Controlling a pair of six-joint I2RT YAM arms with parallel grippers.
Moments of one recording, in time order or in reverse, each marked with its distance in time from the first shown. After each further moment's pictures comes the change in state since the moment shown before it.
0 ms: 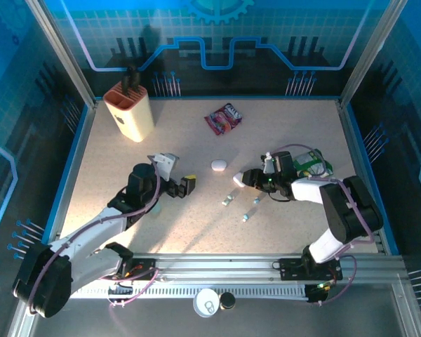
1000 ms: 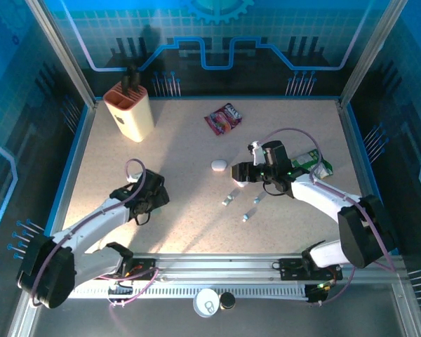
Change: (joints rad) left arm 0.002 0.085 0.095 -0.760 -0.392 -0.734; right arm 0.152 -0.169 0.157 -0.227 0.138 -0.210
